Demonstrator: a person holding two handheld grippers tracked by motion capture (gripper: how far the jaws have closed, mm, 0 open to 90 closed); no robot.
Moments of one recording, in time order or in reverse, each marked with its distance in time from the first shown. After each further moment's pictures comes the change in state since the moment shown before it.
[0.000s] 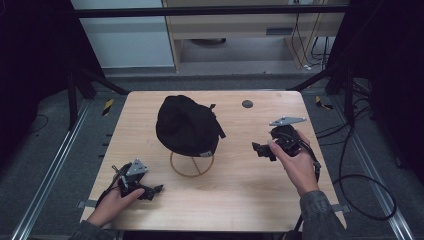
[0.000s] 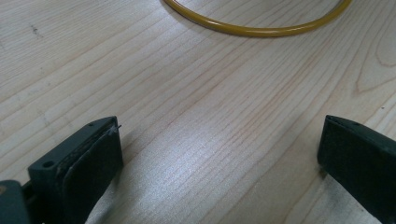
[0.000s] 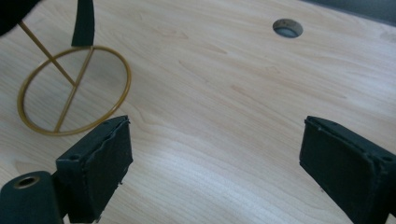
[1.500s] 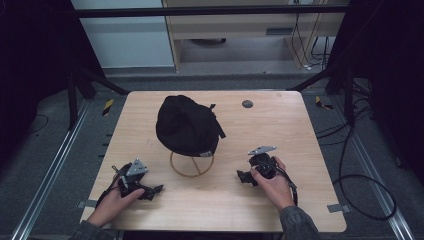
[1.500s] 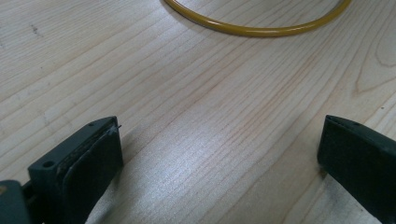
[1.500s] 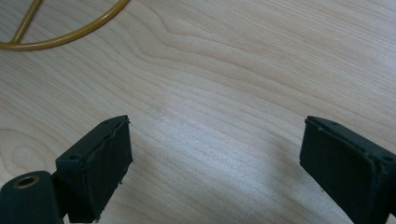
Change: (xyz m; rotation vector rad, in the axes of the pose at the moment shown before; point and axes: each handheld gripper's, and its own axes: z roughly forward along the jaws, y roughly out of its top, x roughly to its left) left arm 0.000 0.000 0.000 0.000 0.002 -0.001; right arm 0.038 -0.076 0.081 0.128 0.046 -0.019
